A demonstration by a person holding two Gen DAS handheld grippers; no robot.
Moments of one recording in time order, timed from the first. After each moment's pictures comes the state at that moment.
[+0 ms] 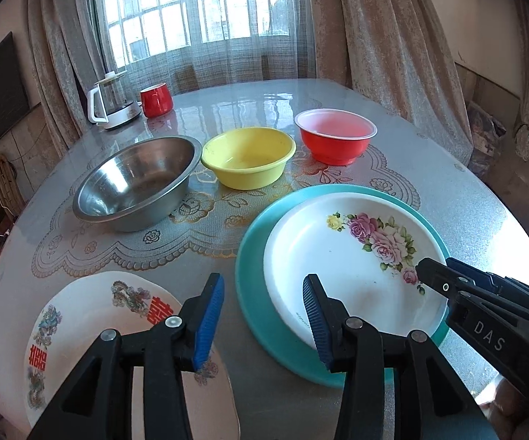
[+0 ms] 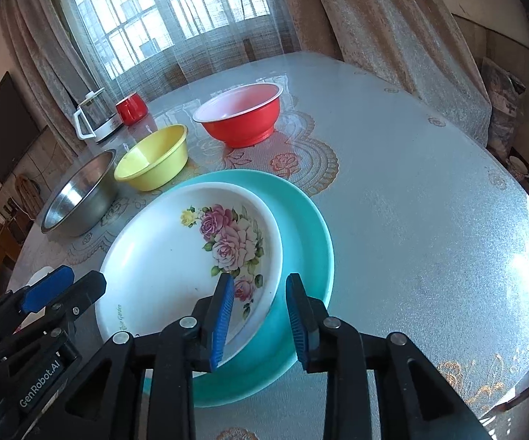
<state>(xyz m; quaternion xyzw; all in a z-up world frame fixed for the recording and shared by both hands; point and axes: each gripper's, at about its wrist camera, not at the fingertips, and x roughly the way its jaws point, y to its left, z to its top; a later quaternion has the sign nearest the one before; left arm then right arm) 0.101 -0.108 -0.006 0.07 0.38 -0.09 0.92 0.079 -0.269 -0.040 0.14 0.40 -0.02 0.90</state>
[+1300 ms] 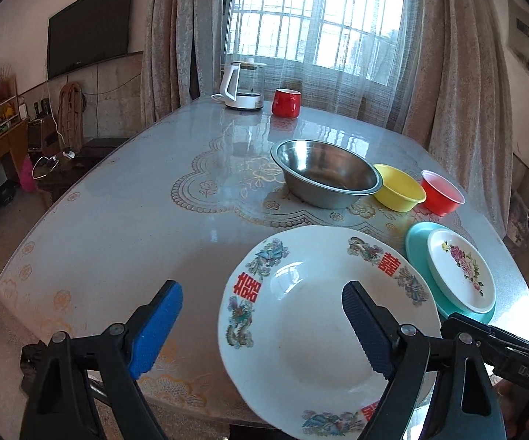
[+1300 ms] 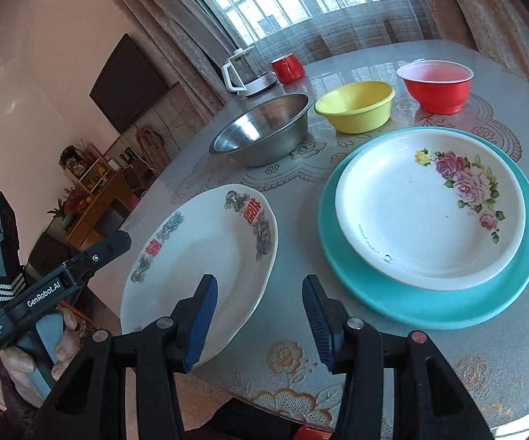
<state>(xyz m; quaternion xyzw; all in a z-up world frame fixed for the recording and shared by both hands) 0.028 0.104 0.007 -0.07 0.35 0.02 0.93 0.049 -0.149 -0.042 0.15 0.41 0.25 0.86</state>
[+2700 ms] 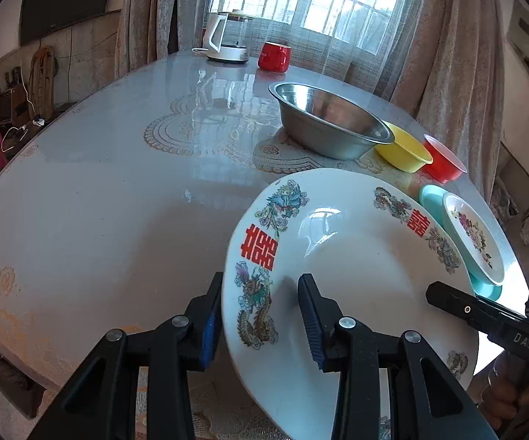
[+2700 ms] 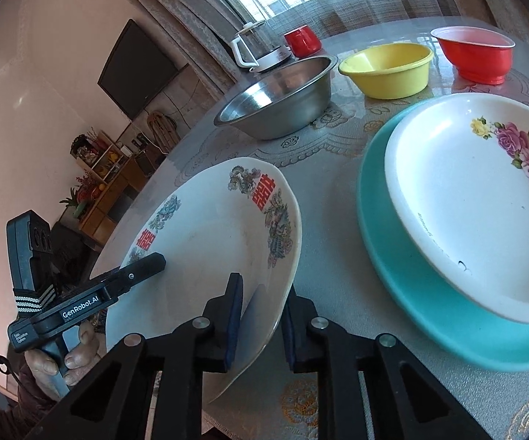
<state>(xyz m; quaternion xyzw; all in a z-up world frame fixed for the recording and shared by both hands) 0.062 0.116 -0.049 -0.09 0.42 -0.05 0.90 0.073 -0.118 -0.066 0.14 0.42 0.29 0.85</state>
